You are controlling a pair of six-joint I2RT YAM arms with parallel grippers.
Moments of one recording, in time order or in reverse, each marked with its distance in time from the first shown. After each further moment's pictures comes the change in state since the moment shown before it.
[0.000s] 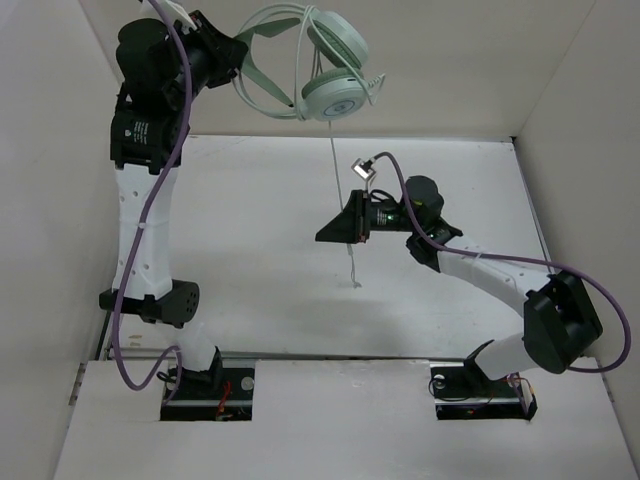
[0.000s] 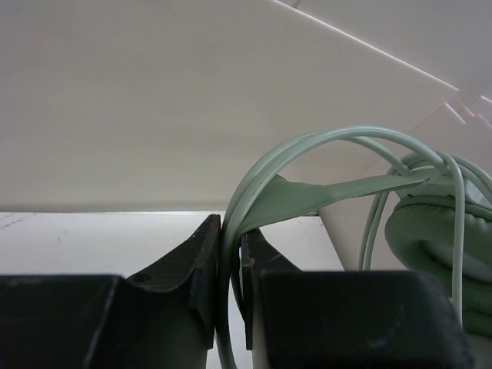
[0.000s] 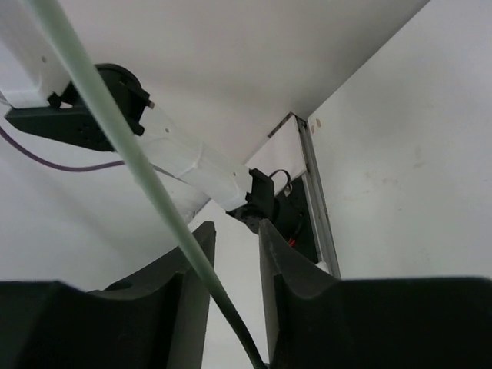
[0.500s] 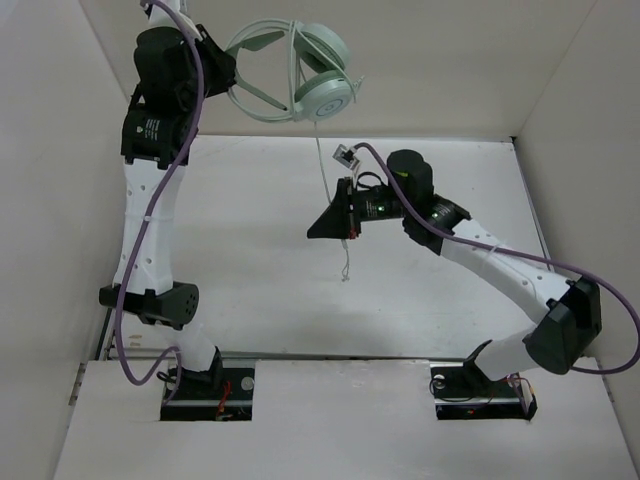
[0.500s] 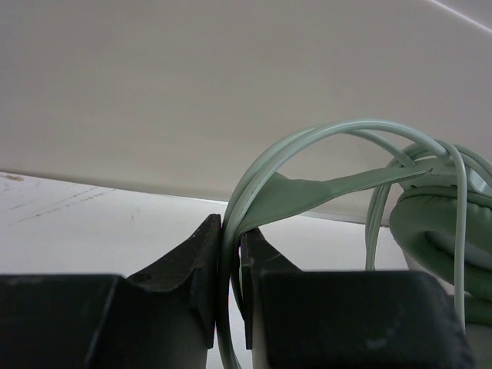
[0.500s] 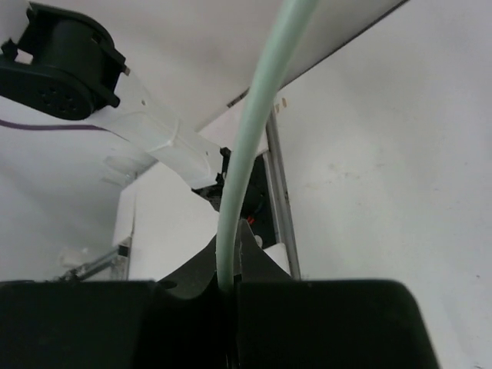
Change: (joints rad) left arm -0.006 -0.010 -0.118 -0.002 -0.190 0.090; right arm 0.074 0.000 0.306 -0.548 0.037 -0.419
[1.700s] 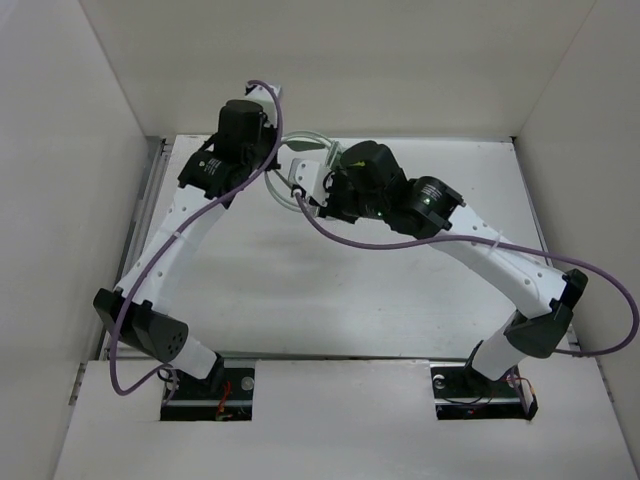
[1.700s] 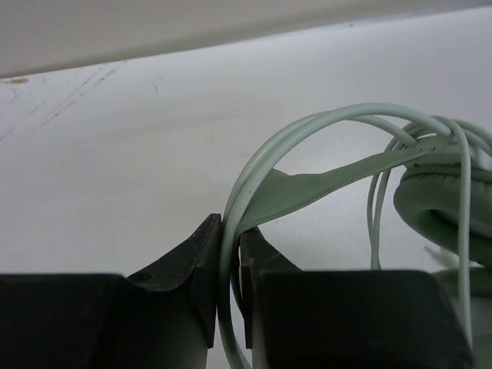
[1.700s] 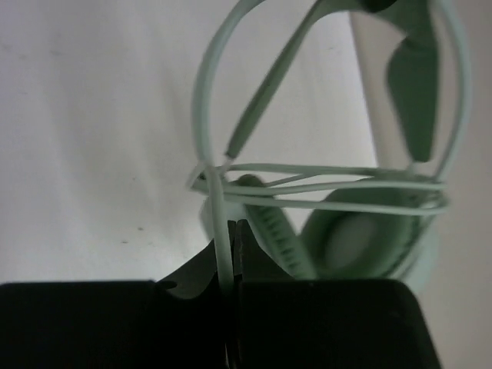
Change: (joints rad) left arm -0.226 -0.203 -0.635 0.047 -0.134 0.301; right arm 0.238 0.149 0.564 -0.811 0.870 -1.122
